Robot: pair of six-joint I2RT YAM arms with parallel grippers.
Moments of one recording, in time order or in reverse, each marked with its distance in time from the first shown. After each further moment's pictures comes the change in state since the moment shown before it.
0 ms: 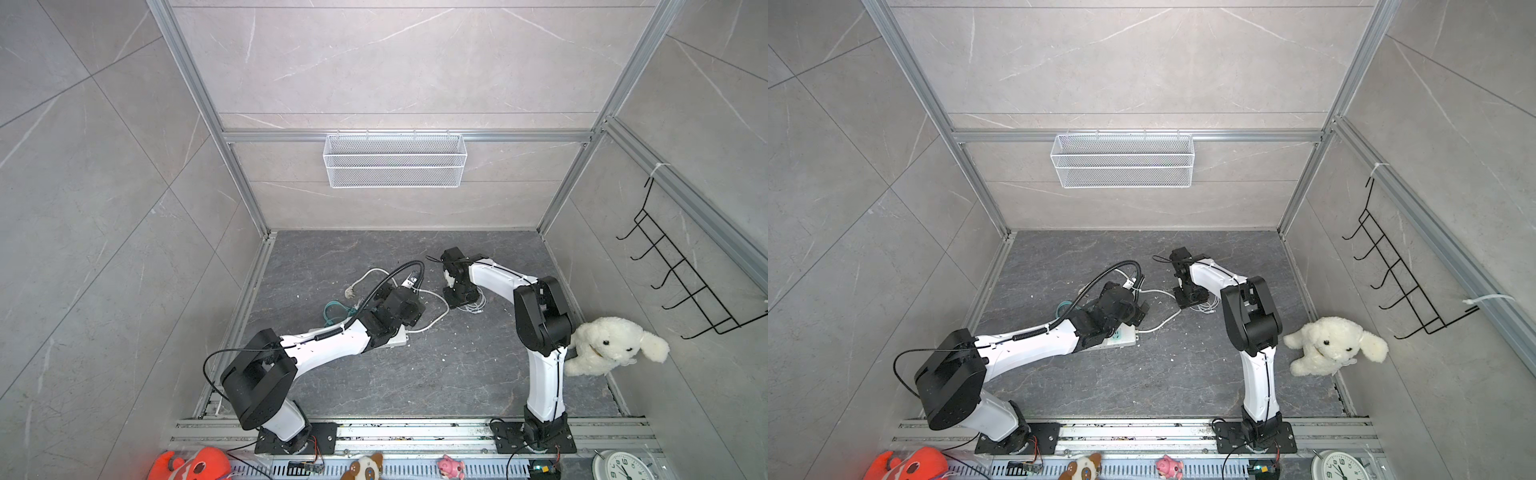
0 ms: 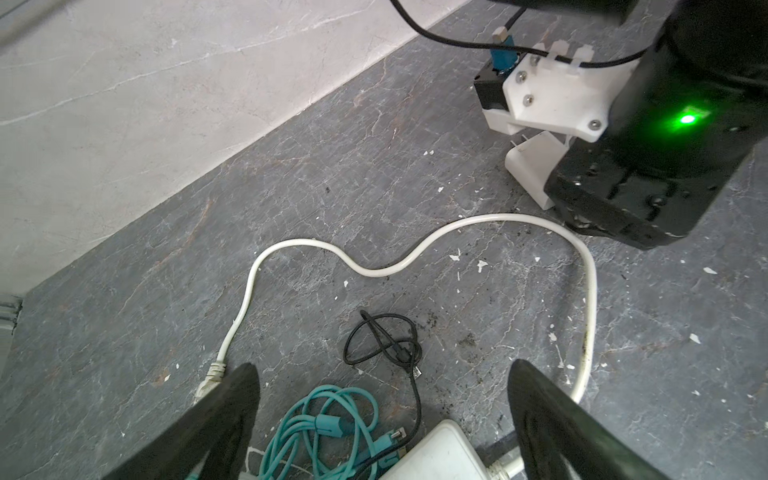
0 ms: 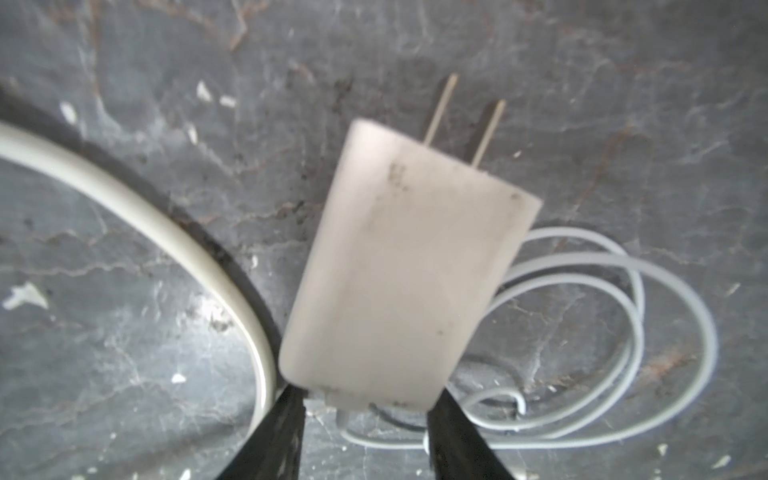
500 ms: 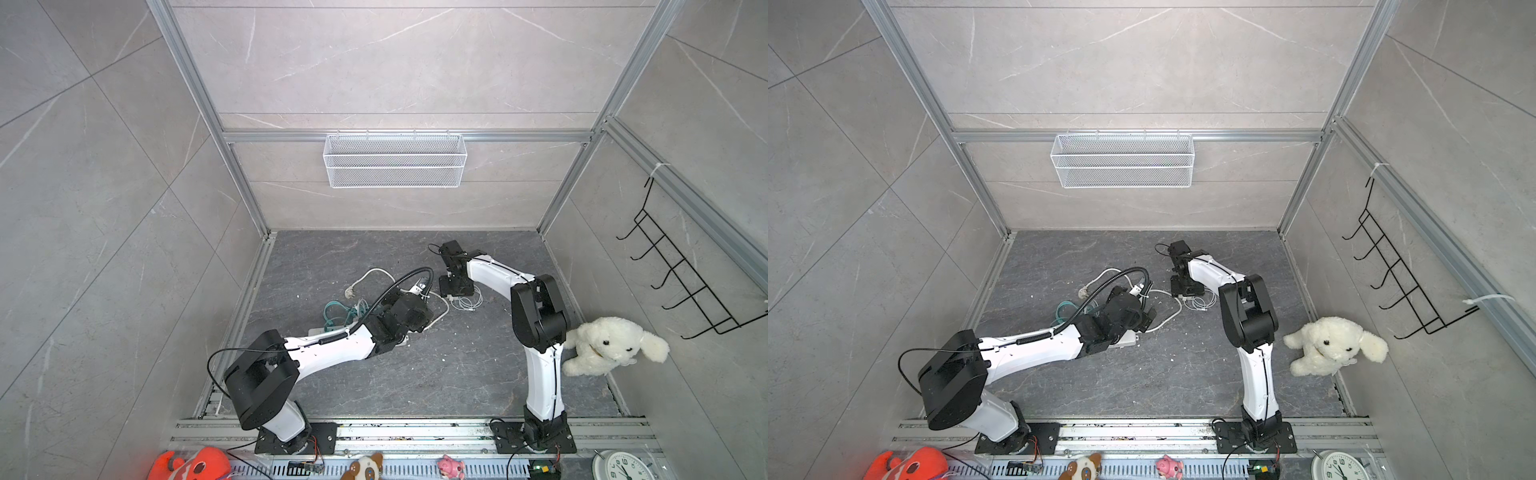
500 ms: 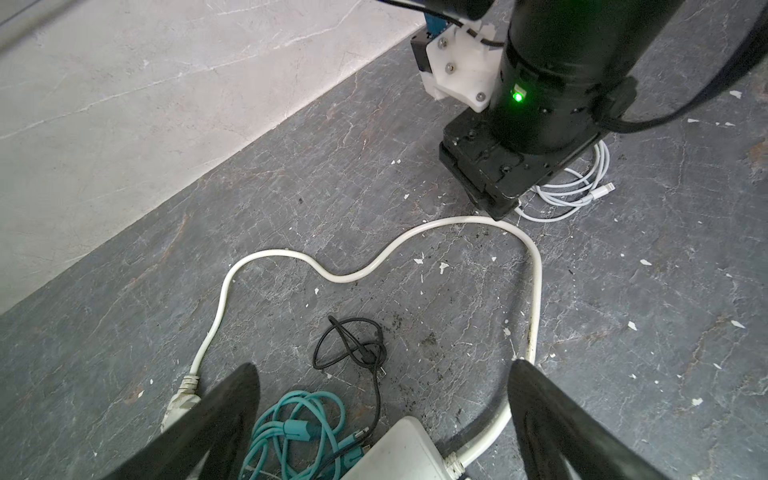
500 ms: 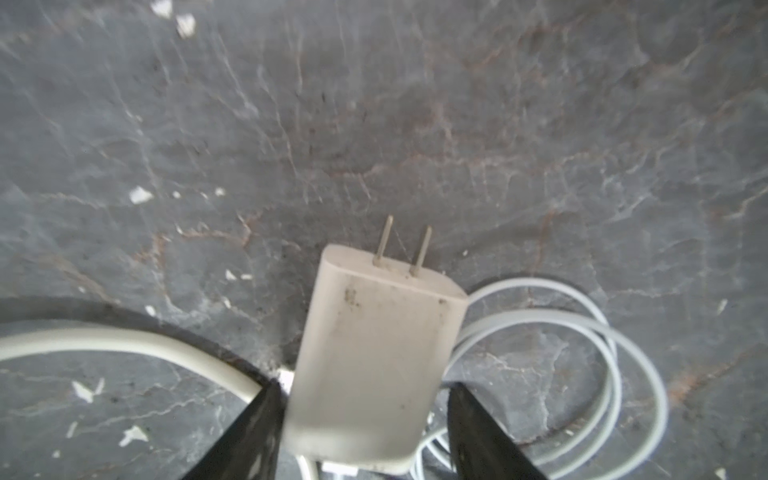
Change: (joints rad) left arm -0.084 0.002 -0.001 0.030 -0.031 -0.030; right arm -0.002 0.032 0.051 0.086 0.012 0.269
